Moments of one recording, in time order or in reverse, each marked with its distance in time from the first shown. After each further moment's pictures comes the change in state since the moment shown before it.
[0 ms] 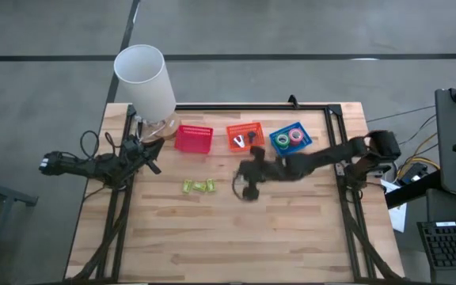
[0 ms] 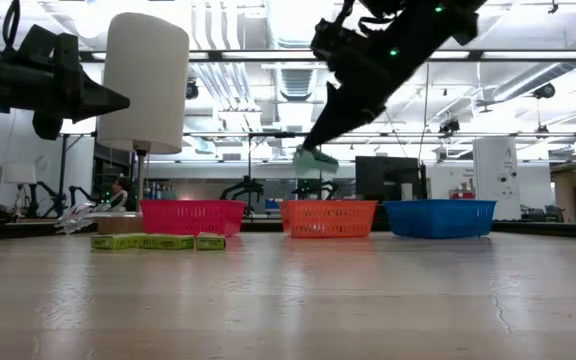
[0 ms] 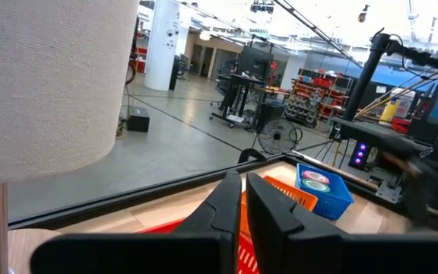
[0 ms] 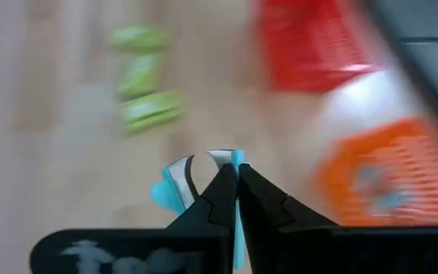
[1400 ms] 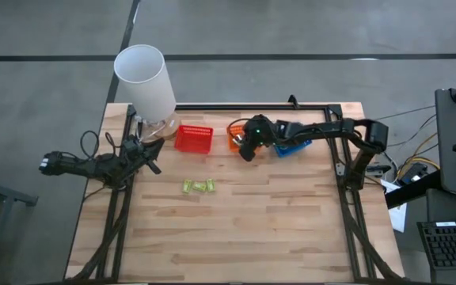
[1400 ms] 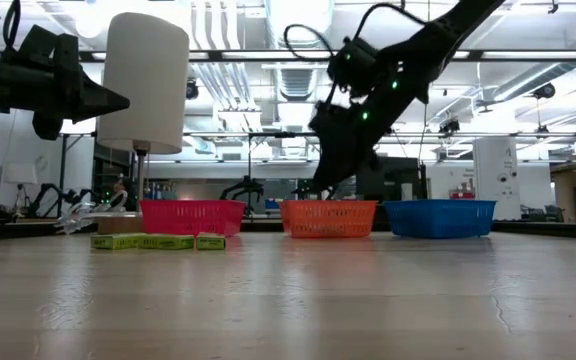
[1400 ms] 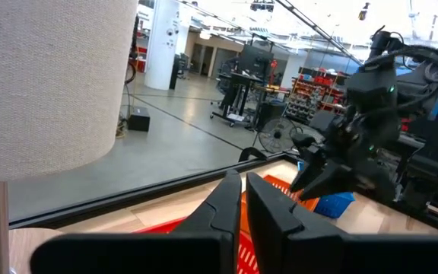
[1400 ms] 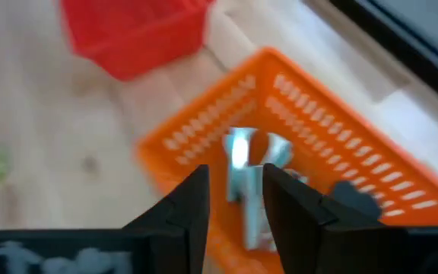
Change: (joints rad) left arm 0.000 0.000 0.000 -0.006 0.000 0.000; right arm -0.421 0.086 0.000 0.052 -0.243 0.122
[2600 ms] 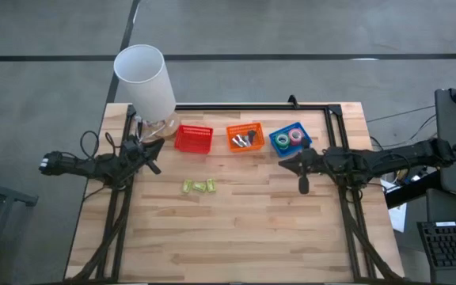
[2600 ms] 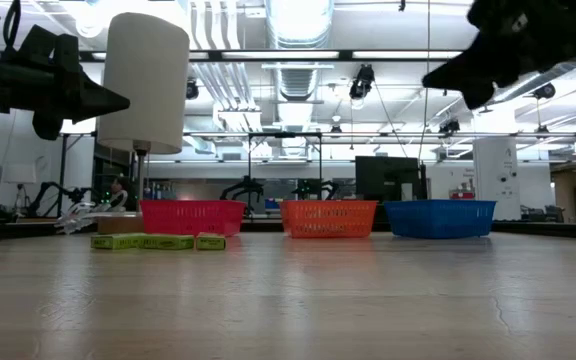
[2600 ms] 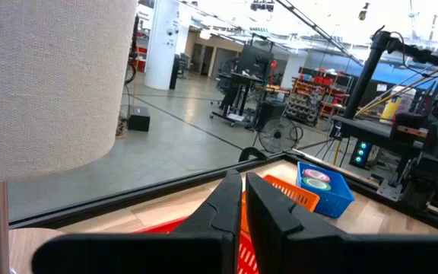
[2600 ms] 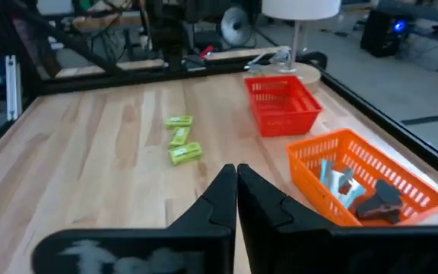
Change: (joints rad) left arm 0.000 0.000 0.000 0.000 0.000 0.000; right arm 0.411 -1.034 -0.679 0.172 0.138 -0.080
